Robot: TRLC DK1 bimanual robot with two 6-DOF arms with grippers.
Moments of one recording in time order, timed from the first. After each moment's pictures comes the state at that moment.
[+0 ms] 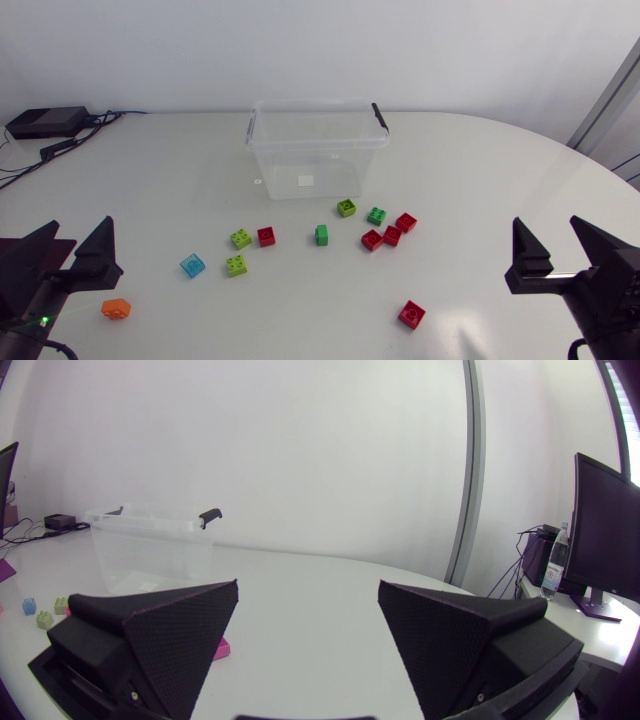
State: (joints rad) left arm 0.08 0.06 0.04 -0.02 -0.02 0.00; right arm -0.01 0.06 0.03 0.00 0.05 -0.08
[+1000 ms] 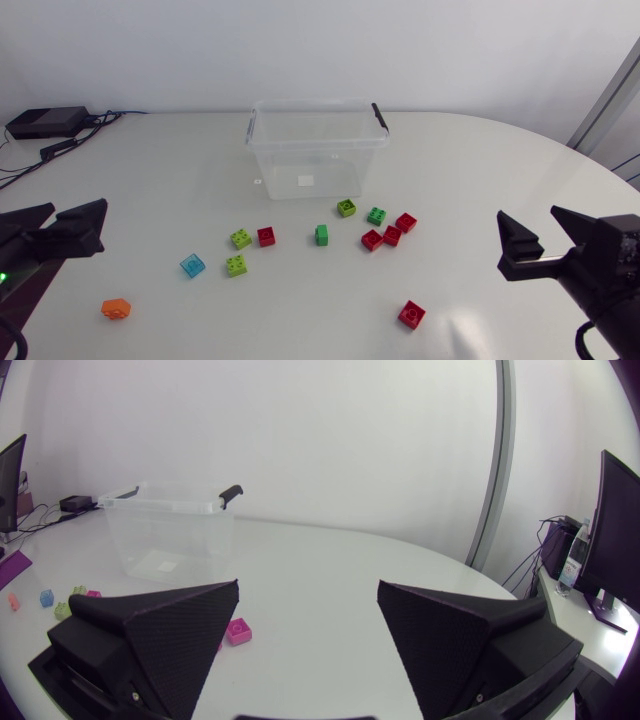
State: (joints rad) left arm 0.05 0.44 0.44 -0.37 -0.02 -0.03; right arm 0.06 0.36 0.19 -0.04 0.05 -0.07
